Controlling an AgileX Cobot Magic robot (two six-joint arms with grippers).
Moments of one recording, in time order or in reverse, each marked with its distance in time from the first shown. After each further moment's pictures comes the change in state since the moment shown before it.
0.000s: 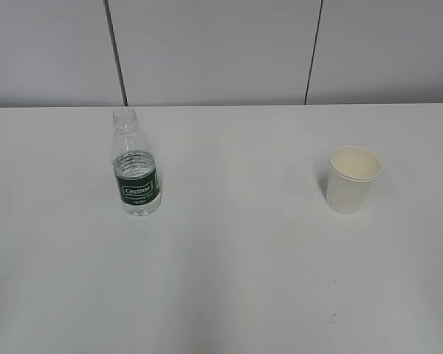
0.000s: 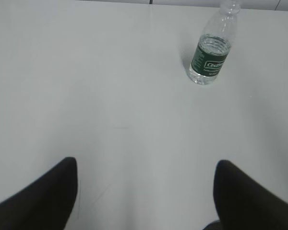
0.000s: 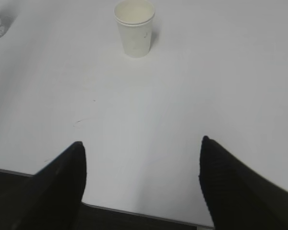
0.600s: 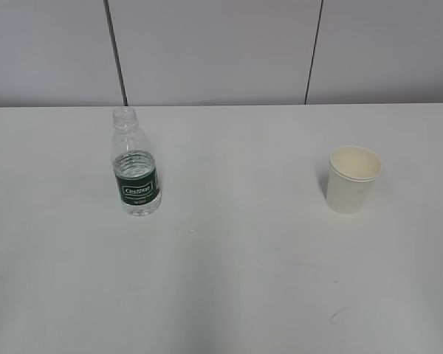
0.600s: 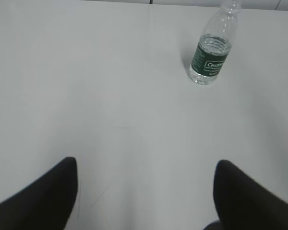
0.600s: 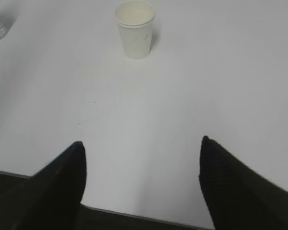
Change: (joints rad) left arm 0.000 0.000 0.000 0.000 0.000 0.000; right arm 0.000 0.000 -0.002 0.000 -0.002 0.000
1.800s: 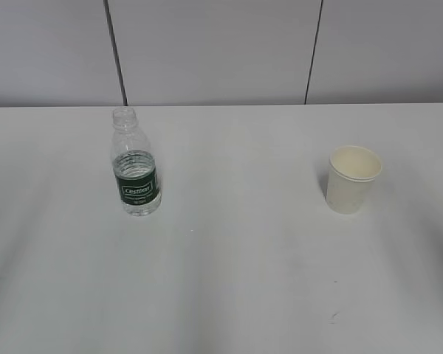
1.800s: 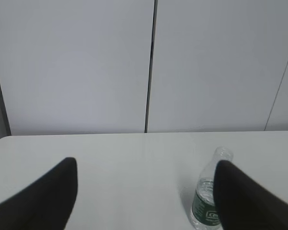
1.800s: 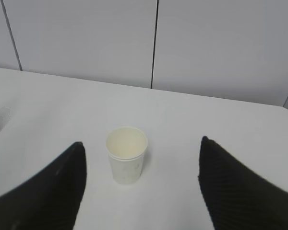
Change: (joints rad) left arm -0.005 0.366 -0.027 -0.025 -0.723 0.070; right arm 0.000 0.519 0.005 -0.077 -0.811 0.011
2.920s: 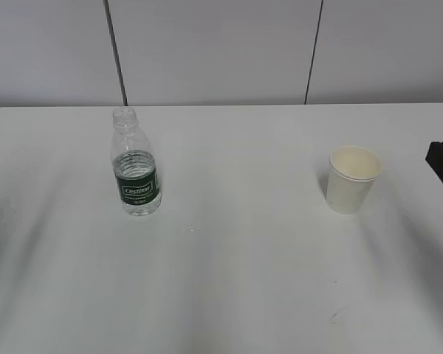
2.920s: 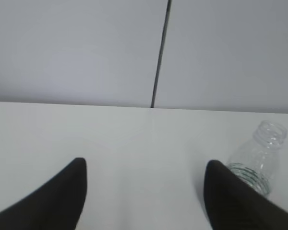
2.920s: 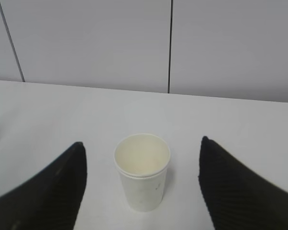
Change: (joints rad) left arm -0.011 0.561 0.285 0.078 -0.799 -0.108; right arm 0.000 0.482 0.256 0.075 -0.826 0.002
